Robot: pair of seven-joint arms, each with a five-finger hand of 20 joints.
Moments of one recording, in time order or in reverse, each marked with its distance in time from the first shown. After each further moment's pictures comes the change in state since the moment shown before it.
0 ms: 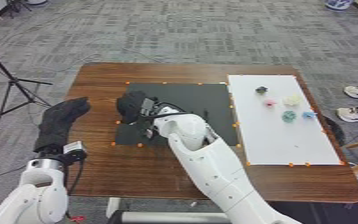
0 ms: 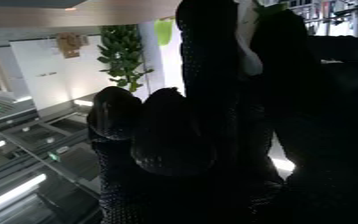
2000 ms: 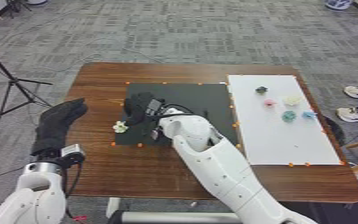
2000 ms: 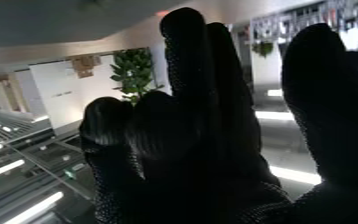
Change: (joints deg) left arm 2.3 -1.1 -1.9 -0.9 0.3 -0.4 0.2; right arm 1.4 5.4 -5.6 -2.3 8.7 -2.0 8.1
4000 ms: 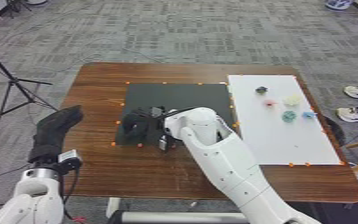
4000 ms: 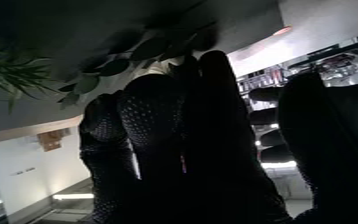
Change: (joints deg) left arm 1.8 -0.8 -1.0 1.4 0.2 0.4 -0.7; right arm -0.3 0.2 5.1 -2.6 -4.6 -21.3 -13.8
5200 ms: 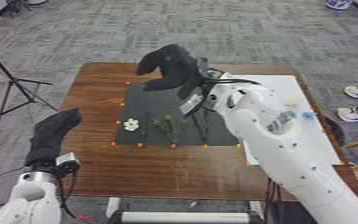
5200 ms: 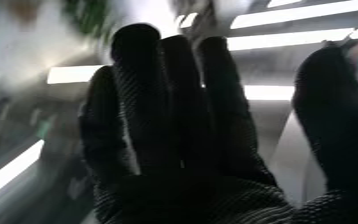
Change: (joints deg) left arm 2.6 -0.2 -1.7 -1.6 0.1 0.1 -0.6; right arm 1.4 24.7 0.1 -30.5 32.9 18.2 13.4
